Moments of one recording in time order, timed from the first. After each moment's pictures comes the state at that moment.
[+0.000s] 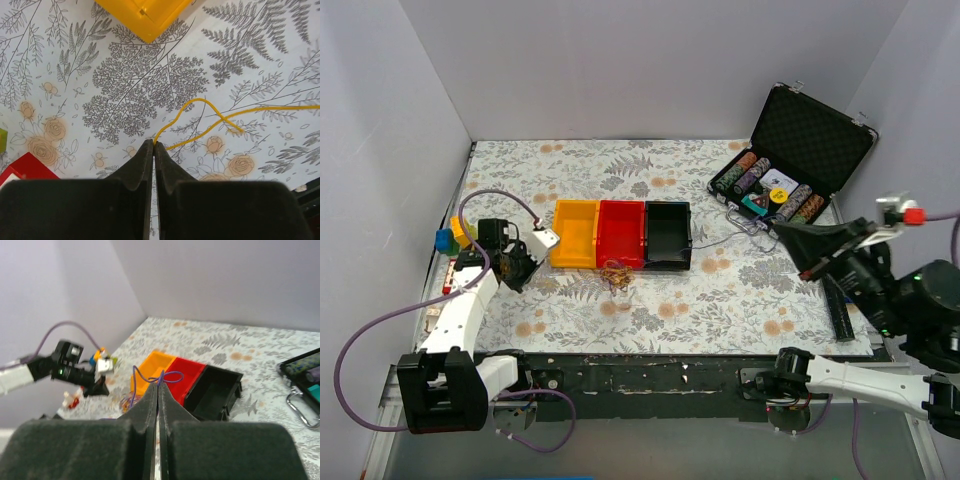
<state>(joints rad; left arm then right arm) 0.05 1.11 0.76 -0.75 0.29 0.77 1.22 0.55 1.24 -0.59 0.55 0.29</state>
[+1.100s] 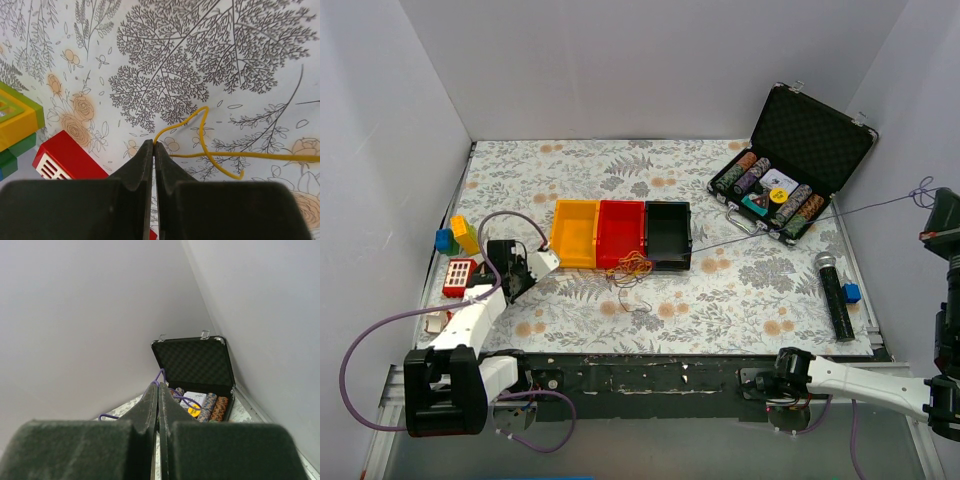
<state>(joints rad) 0.04 1.08 0.51 -0.43 -0.01 0.97 1.22 0.46 1.26 0.33 1.38 -0.66</state>
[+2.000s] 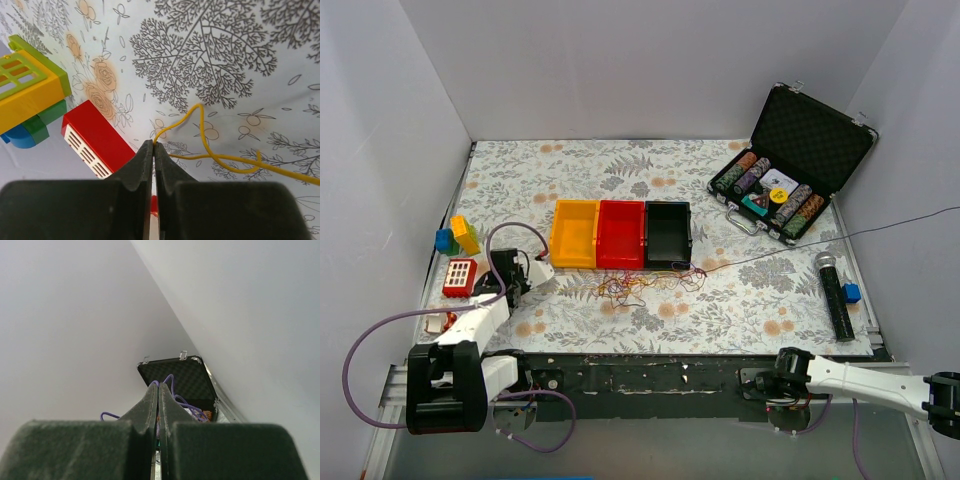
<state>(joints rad) 0.04 1.09 0.37 -0.19 -0.26 1.11 1.22 0.51 1.47 0.73 1.40 -1.15</state>
